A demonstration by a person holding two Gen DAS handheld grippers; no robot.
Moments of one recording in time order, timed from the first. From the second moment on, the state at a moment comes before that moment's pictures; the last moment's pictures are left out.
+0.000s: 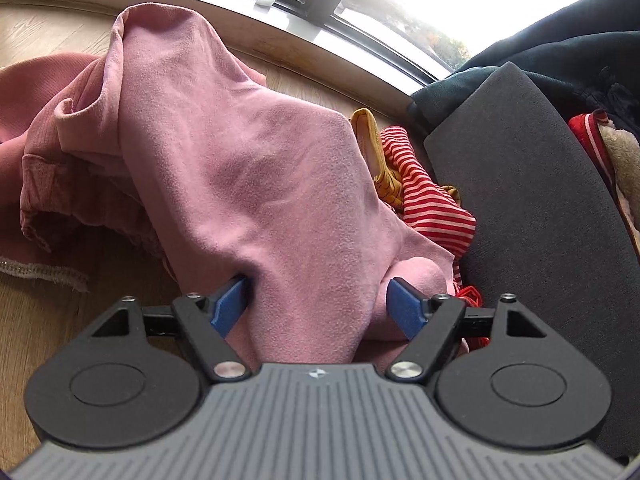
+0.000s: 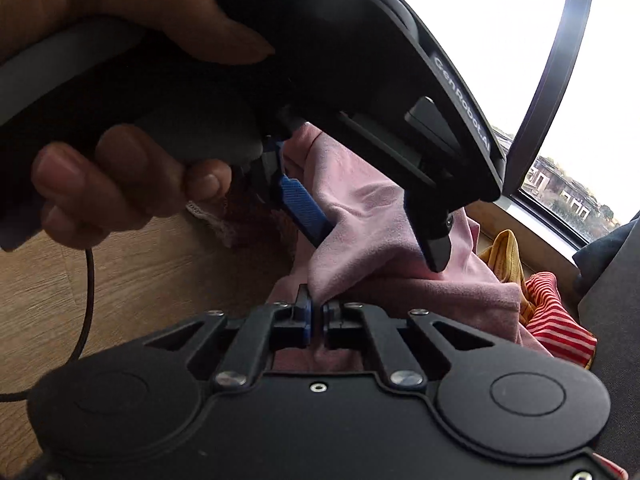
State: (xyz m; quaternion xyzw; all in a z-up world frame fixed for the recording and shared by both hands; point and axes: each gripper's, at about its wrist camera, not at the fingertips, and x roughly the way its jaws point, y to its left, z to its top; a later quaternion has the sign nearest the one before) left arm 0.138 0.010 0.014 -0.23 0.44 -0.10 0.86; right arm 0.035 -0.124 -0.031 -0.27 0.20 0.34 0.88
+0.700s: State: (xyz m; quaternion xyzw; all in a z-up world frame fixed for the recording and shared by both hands) left arm 0.109 0.037 0.053 -0.09 0.42 -0.08 0.90; right arm 0.039 -0.136 -0.018 -0.17 0.23 0.36 0.89
